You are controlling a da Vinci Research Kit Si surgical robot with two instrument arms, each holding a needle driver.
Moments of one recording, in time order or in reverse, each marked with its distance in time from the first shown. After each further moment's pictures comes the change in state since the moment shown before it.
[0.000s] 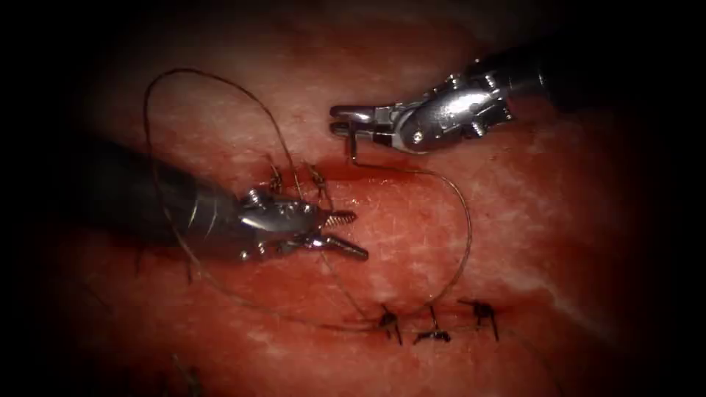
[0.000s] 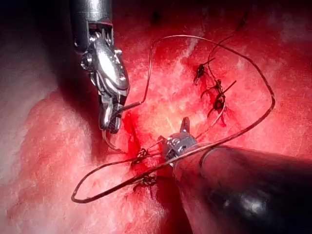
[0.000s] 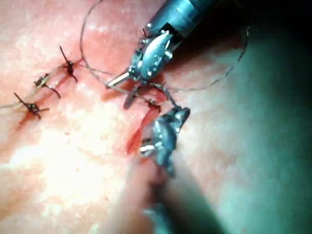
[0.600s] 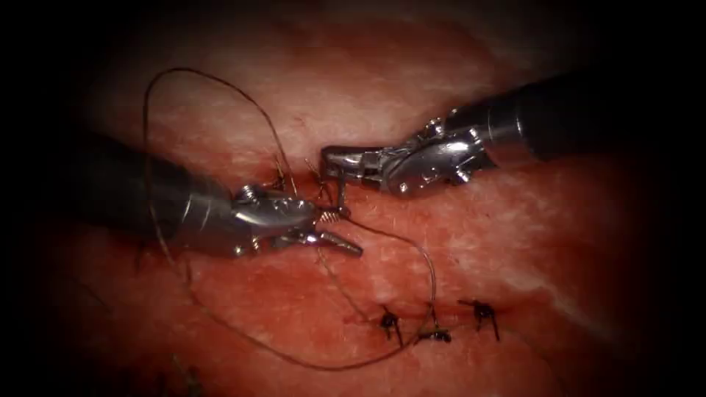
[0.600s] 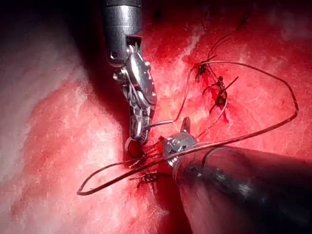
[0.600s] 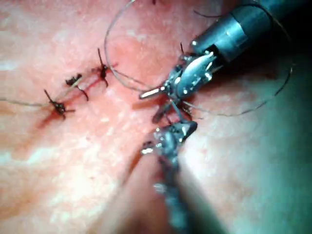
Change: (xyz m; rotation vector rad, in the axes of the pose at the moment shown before) right arm 0.001 -0.007 0.000 -0.034 0.002 -0.211; left arm 0.000 -0.001 -0.001 -0.007 -0.003 0.008
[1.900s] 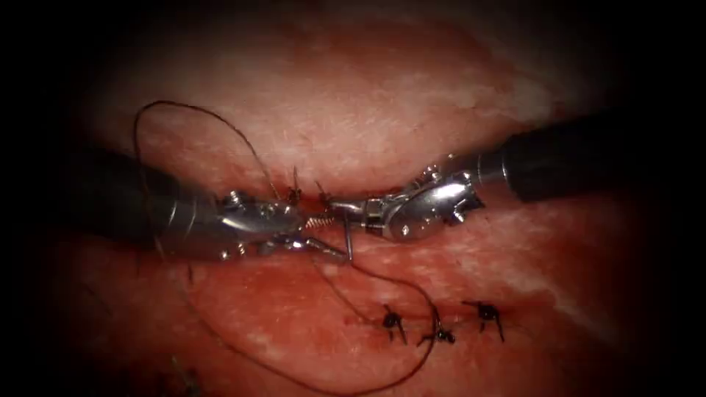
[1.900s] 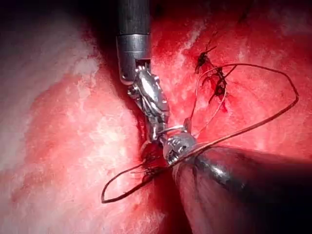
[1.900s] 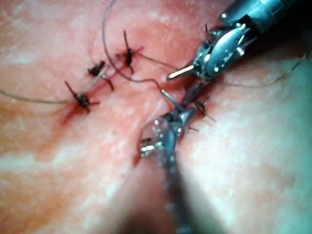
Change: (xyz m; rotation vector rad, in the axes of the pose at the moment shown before) right arm -0.003 -0.010 -0.003 0.188 -0.057 0.194; left arm -0.001 0.000 -0.001 -0.003 -0.016 -0.024
